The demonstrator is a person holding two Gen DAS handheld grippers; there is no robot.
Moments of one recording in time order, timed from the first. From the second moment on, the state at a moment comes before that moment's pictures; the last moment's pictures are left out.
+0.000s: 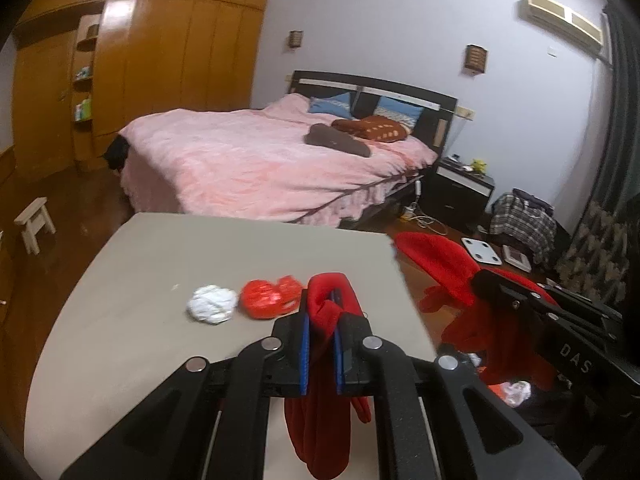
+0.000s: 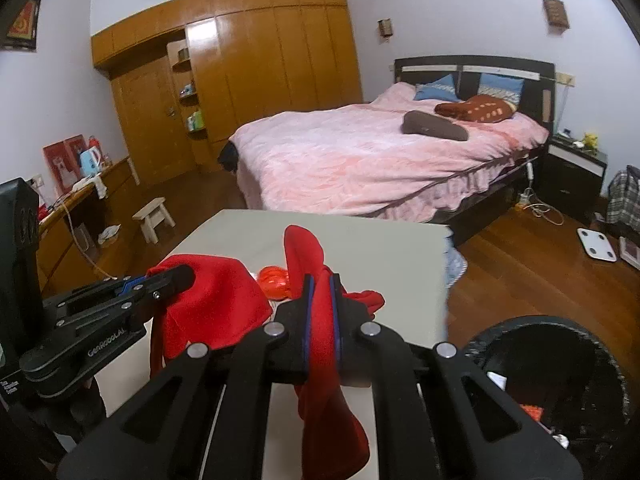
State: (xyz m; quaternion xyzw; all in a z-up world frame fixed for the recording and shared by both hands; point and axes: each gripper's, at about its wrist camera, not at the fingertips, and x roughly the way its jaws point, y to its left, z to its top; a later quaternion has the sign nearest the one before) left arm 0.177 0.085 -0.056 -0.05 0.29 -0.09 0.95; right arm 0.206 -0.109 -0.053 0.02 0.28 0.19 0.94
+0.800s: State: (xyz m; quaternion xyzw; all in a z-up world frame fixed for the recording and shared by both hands) left arm 0.172 -0.041 -0.051 -0.02 0.28 -0.20 0.94; right arm 0.170 -0.216 -0.050 0.04 0.27 0.09 0.96
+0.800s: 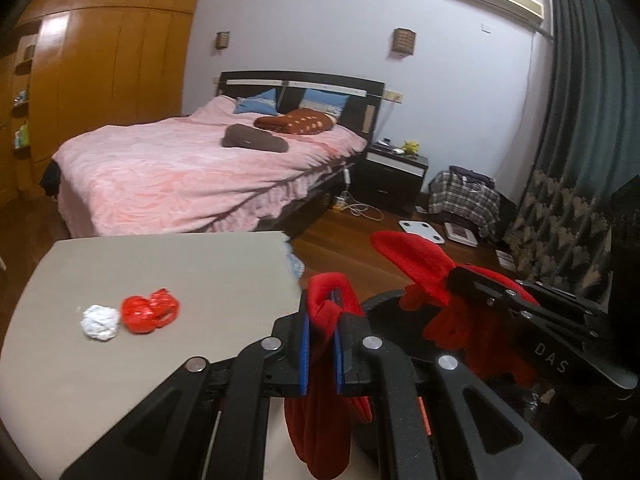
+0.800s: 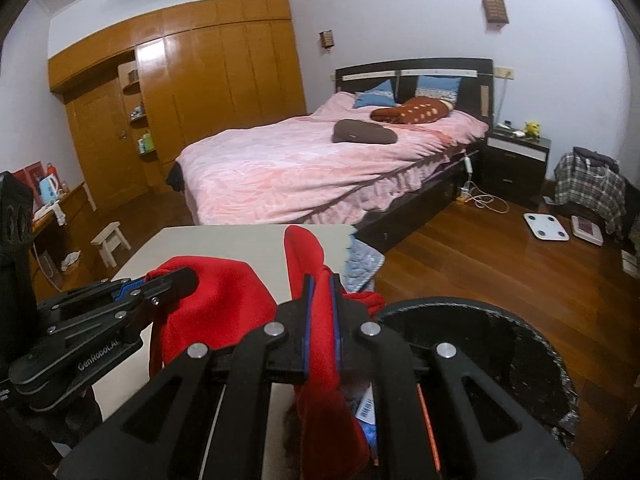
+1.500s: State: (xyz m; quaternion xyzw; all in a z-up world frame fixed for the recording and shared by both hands) left arm 0.172 -0.132 -0.062 0.00 0.29 -0.29 0.91; right arm 0.147 -0.306 -0.072 0.06 0.29 0.00 0.96
